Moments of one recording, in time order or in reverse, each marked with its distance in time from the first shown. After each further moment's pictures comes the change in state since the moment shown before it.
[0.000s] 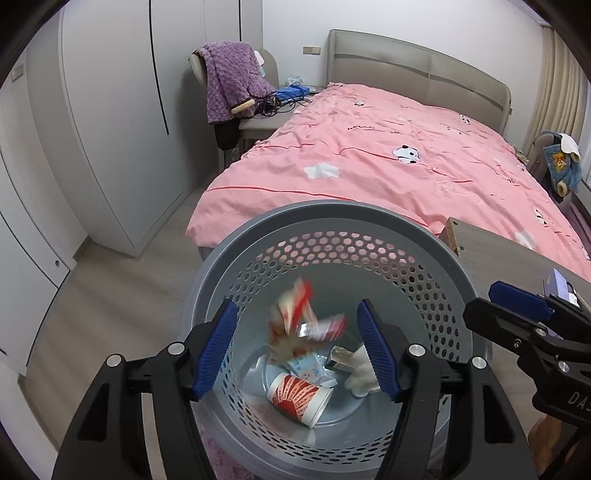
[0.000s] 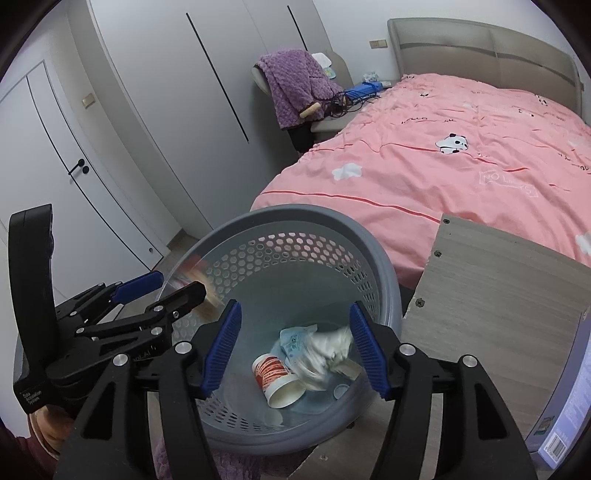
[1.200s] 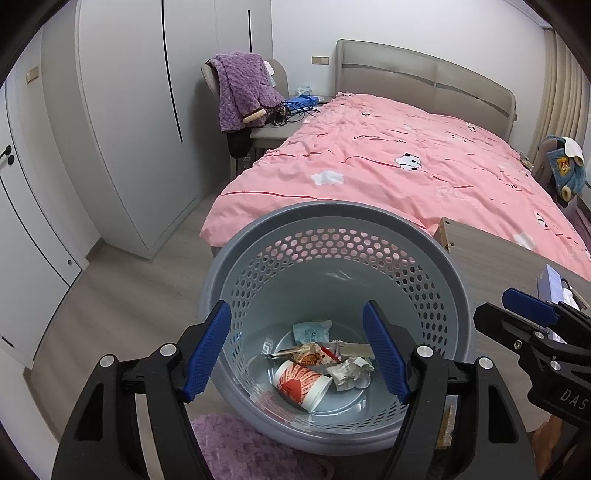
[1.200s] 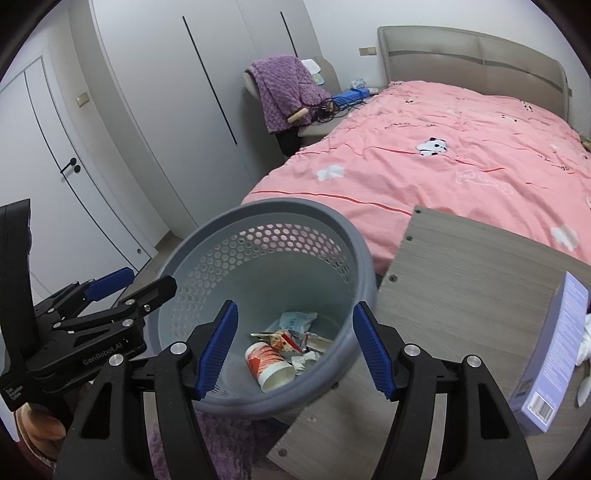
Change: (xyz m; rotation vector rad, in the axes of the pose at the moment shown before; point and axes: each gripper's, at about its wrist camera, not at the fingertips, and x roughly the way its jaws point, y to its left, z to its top) left arm -0.038 -0.010 -0.021 -0.006 -0.041 0.043; right arm -0.029 -0.007 -0.022 0.001 -0.028 -0.078
